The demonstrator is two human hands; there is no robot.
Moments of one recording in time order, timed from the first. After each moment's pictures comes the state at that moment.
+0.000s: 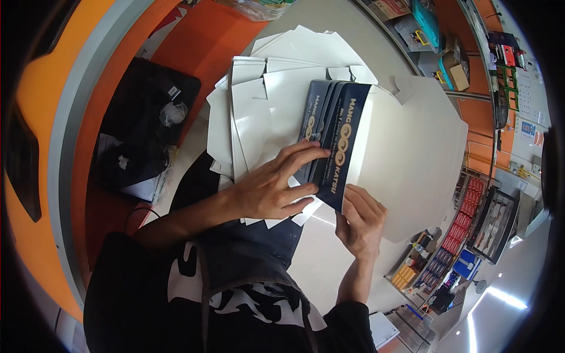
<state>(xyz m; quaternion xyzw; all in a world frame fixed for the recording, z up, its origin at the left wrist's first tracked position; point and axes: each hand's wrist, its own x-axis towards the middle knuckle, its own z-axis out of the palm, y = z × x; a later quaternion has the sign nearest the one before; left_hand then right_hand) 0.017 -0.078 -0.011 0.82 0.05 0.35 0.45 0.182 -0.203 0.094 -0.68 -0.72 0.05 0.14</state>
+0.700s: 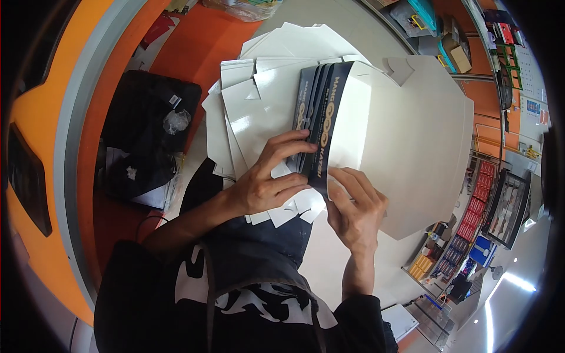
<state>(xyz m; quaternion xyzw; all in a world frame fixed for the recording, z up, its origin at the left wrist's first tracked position) 0.015 -0.073 -0.019 0.76 0.08 0.41 0.49 0.164 -0.186 0.089 -0.71 -0.69 0.01 0.14</state>
